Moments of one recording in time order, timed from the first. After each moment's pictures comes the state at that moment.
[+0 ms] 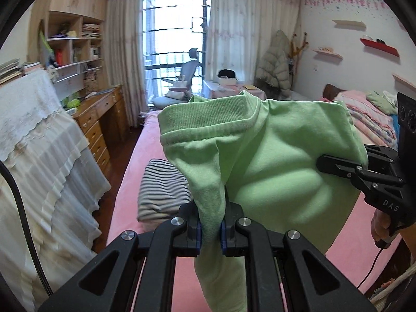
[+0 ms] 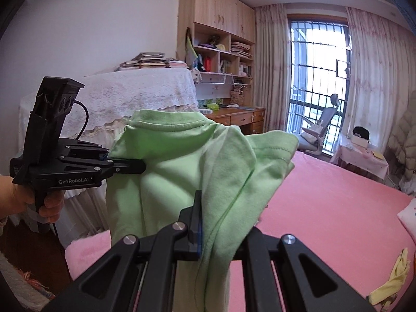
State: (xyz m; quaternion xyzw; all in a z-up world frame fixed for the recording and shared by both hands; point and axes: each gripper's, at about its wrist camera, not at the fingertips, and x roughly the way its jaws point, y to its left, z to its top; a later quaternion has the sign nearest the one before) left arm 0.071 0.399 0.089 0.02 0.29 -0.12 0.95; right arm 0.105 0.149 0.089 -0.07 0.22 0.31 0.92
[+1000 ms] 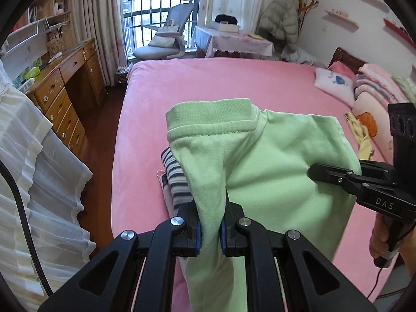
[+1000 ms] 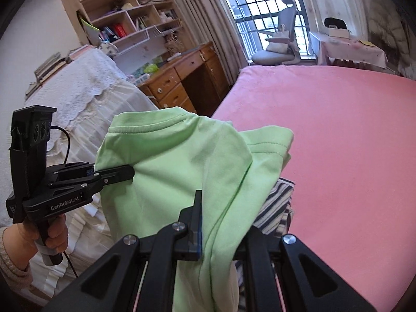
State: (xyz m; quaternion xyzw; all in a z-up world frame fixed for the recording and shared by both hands) left arm 0.480 0.499 -0.065 0.04 0.43 -0.18 0.88; right arm 0.427 0.242 -0.088 0.11 0.41 0.19 0.88
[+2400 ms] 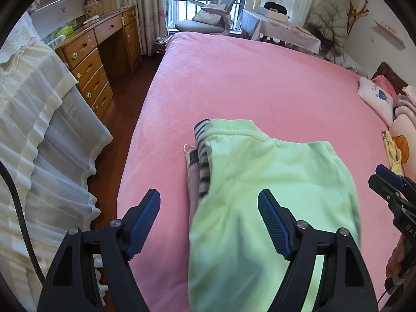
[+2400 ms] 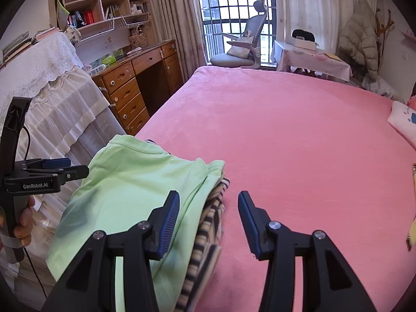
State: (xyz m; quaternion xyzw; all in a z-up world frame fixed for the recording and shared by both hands) left arm 0.491 0.512 -0.131 -0.01 0.48 -0.07 0.88; right arm 0.430 0.214 -0.115 0.02 0.41 0.07 0.91
